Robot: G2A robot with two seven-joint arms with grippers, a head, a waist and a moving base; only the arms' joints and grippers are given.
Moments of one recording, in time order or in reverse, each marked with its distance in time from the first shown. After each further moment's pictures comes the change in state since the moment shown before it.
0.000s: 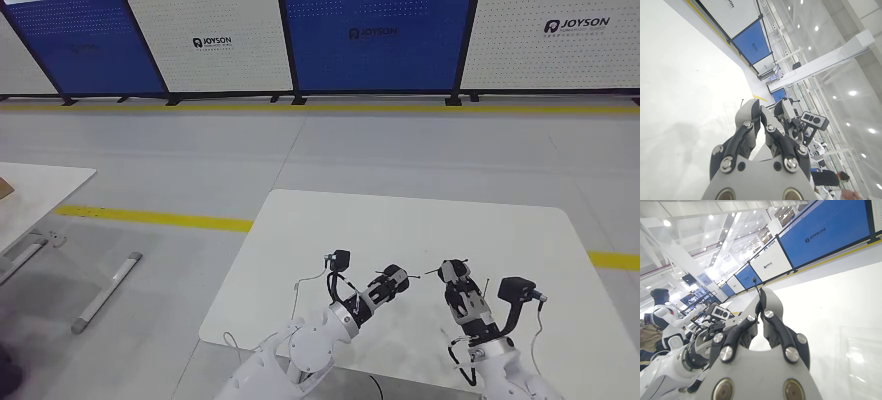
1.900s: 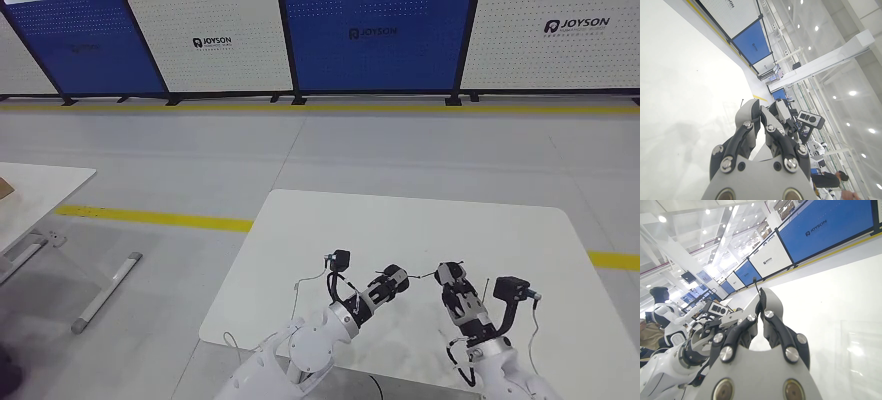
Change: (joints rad) left arm 0.000 0.000 0.000 0.000 0.000 0.000 0.000; right arm -0.018 -0.051 0.042 0.013 -0.025 -0.030 0.077
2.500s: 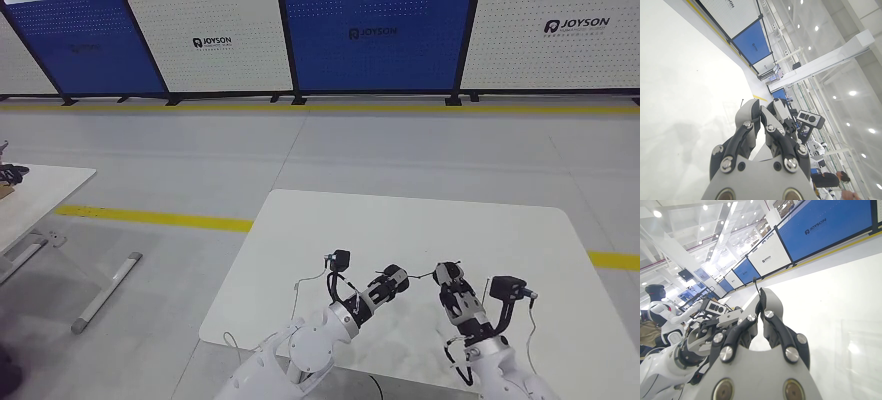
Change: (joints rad) left arm 0.000 0.000 0.000 0.000 0.000 0.000 0.000; right arm -0.004 -0.014 0.005 0.002 -0.021 0.006 0.008
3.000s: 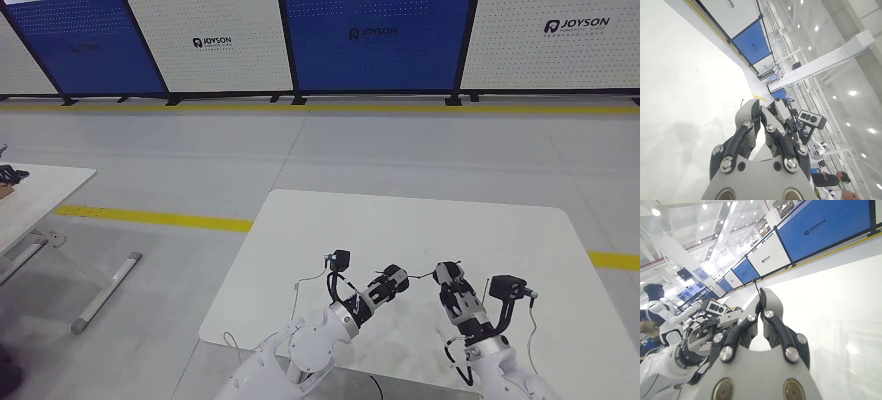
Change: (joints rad) left arm 0.000 0.000 0.000 0.000 0.000 0.000 0.000; right arm -0.001 -0.009 0.007 -0.008 -0.020 0.010 0.020
